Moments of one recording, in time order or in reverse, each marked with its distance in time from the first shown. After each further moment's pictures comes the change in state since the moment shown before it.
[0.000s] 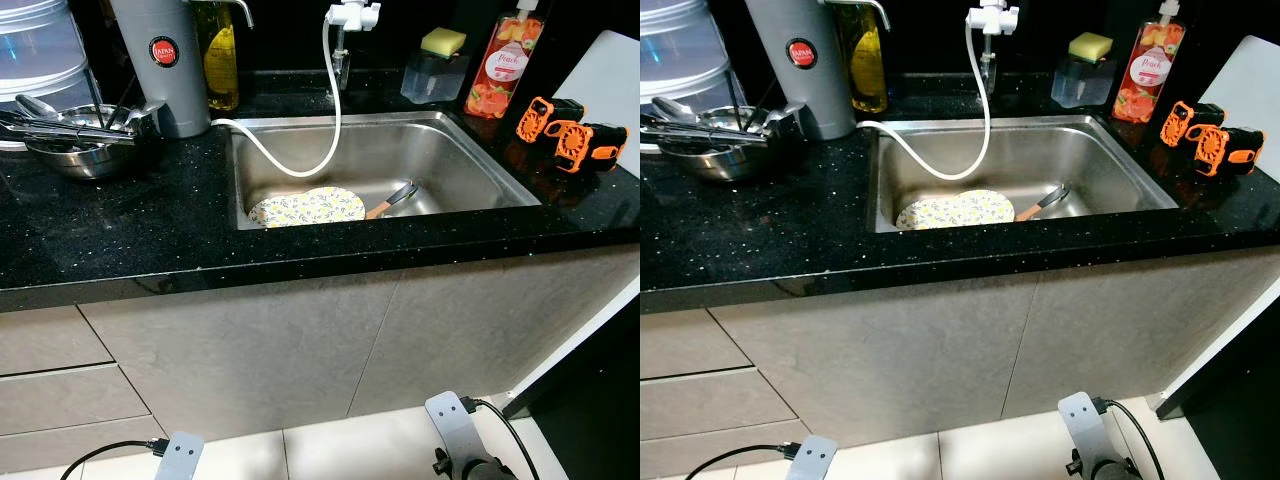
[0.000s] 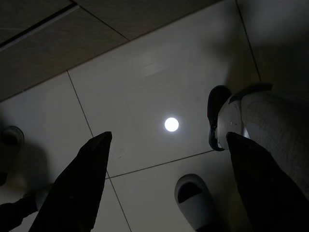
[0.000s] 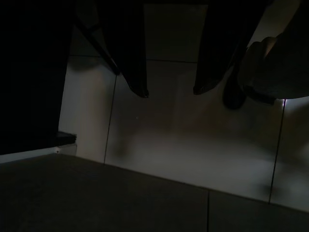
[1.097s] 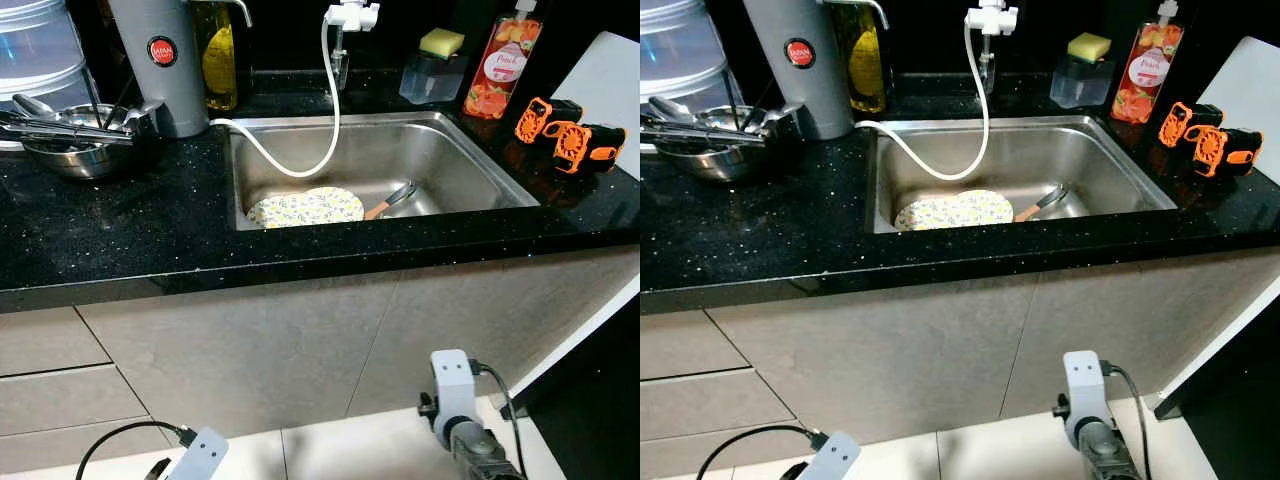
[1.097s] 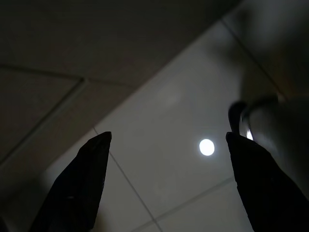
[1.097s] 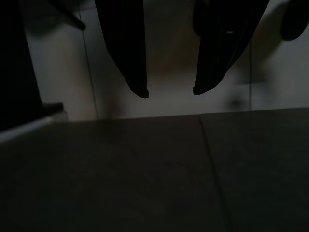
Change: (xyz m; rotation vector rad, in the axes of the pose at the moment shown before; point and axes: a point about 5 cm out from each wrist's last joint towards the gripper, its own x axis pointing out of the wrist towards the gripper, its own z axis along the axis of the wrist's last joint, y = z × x) left arm 0.000 -0.004 0.032 0.316 -0.219 -0.006; right arm 0.009 0.002 0.059 0.263 -0.223 -0.057
